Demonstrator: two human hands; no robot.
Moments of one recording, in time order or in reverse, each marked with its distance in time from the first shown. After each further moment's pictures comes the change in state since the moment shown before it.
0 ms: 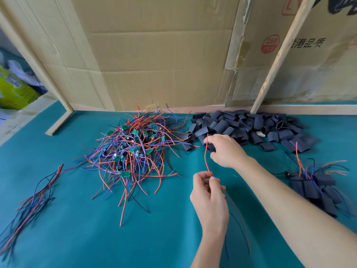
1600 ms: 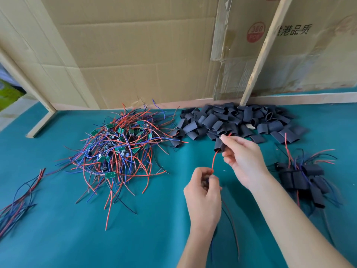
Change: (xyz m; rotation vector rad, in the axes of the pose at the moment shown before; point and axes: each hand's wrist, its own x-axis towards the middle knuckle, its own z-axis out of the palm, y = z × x) left_hand -0.004 0.006 0.001 0.148 -0.239 0.072; right_hand -0.071 0.011 -0.013 1.548 0.372 0.491
